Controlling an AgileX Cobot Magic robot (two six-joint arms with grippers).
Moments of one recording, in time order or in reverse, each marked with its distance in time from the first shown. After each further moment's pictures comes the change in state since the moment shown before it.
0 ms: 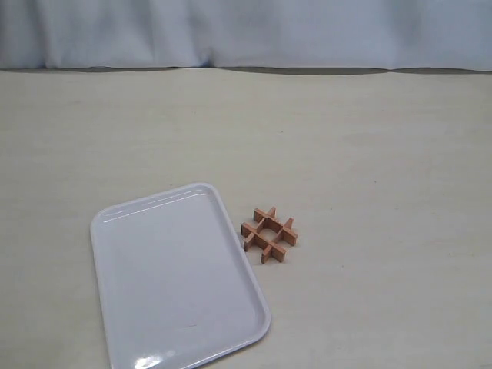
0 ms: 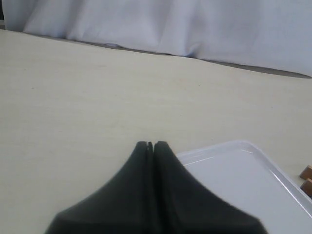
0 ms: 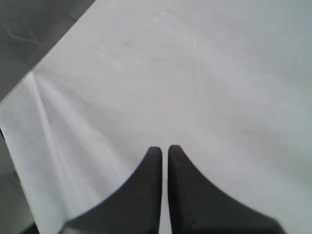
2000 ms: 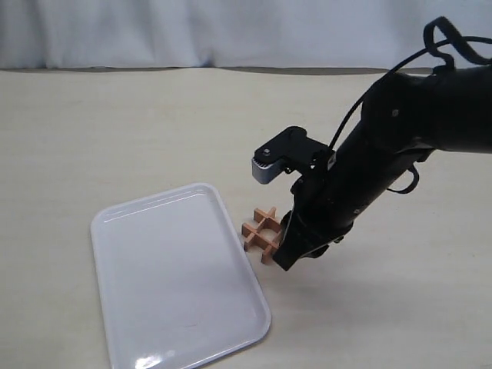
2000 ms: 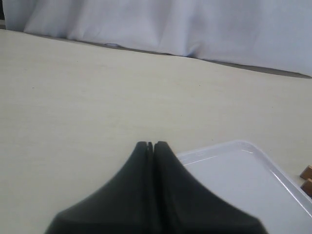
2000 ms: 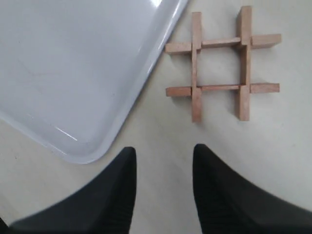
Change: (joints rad) left arm 0.000 0.000 0.000 0.000 0.000 0.000; right arm 0.431 1.421 -0.718 0.218 1.129 -1.086
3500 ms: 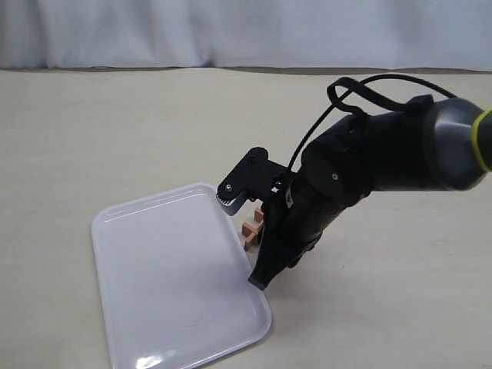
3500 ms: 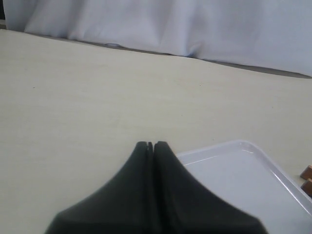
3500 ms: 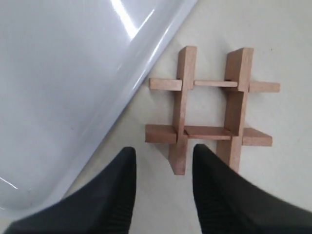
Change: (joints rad) left arm 0.000 0.000 0.000 0.000 0.000 0.000; right arm 0.164 0.104 -0.002 -0.375 -0.200 0.307
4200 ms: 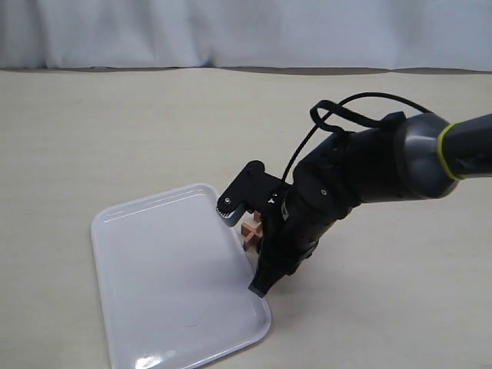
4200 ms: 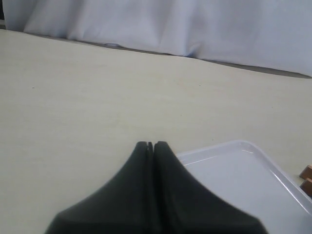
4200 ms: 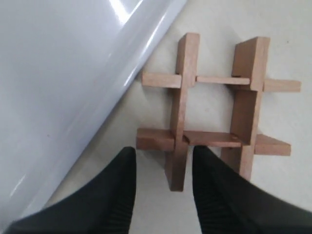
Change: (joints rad) left arm 0.000 0.000 0.000 0.000 0.000 0.000; right arm 0.000 0.074 0.006 -0.044 -0.059 0.030
